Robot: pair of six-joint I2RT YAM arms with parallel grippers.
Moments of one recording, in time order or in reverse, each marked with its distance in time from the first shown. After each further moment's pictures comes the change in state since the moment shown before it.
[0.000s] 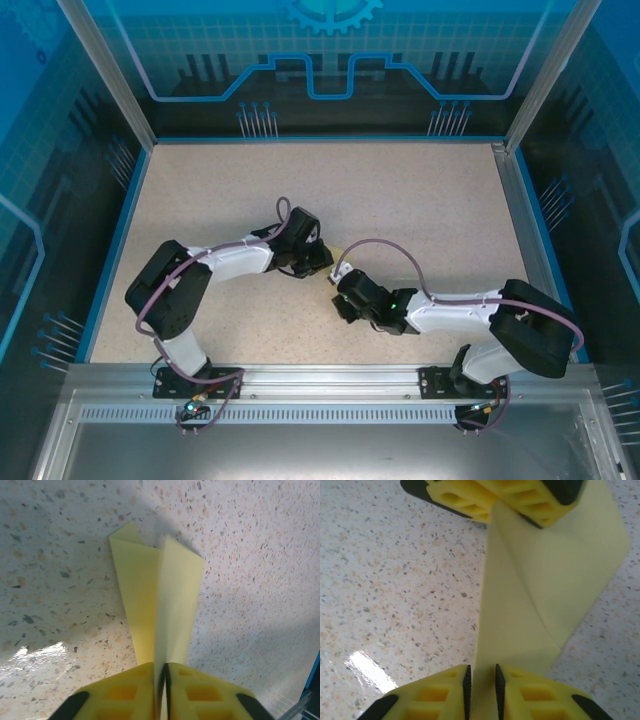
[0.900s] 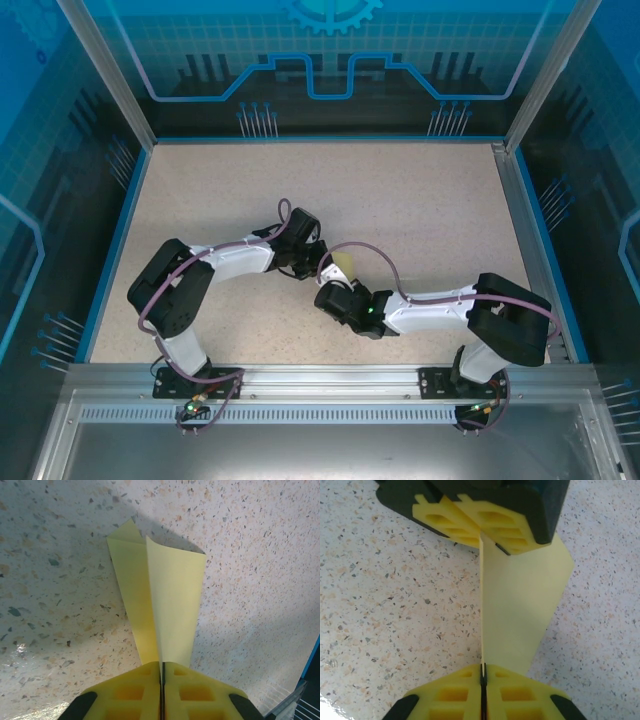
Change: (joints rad) left arm 0.003 0.013 0.002 -0.001 0.043 0.000; right arm 0.114 0.132 0.140 -0.160 0.312 0.026
